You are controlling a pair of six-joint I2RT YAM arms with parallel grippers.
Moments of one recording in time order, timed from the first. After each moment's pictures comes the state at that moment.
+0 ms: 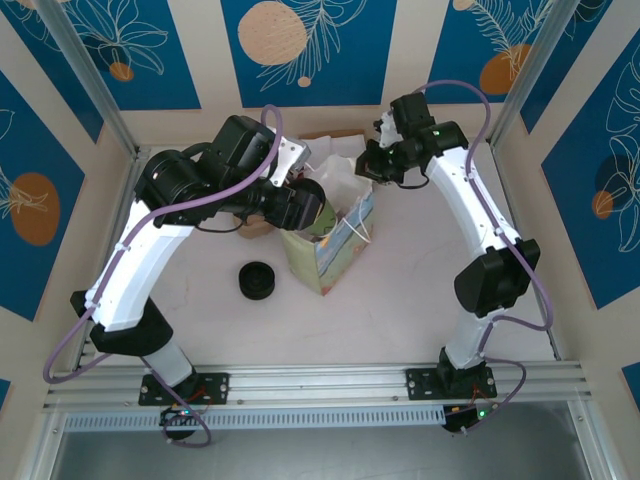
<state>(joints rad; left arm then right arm) -0.87 1.67 2.41 -1.54 0.00 -0.27 0.32 1.80 1.95 -1.11 -0.44 0.49</state>
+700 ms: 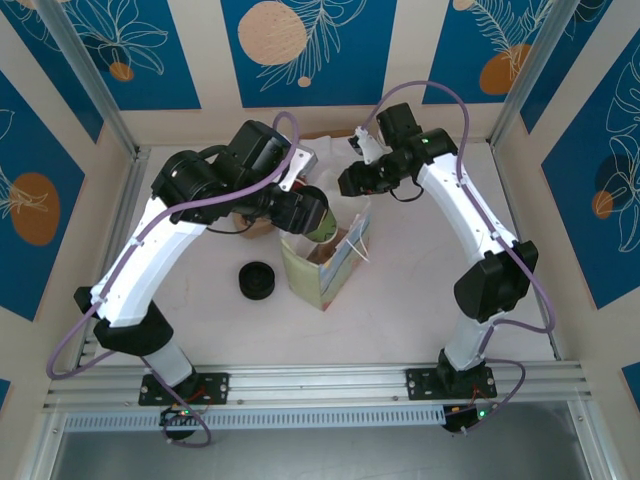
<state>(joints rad) -0.87 1.67 2.32 -1.51 0.00 -0.27 0.37 1.77 1.90 -1.17 -0.46 0.07</state>
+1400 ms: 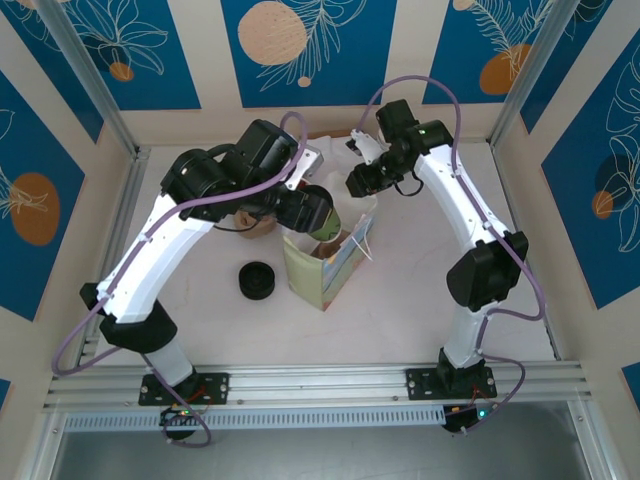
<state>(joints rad) -0.87 1.69 2.32 -1.49 0.00 -0.26 0.36 1.86 2.00 -1.28 -0.39 -0.14</state>
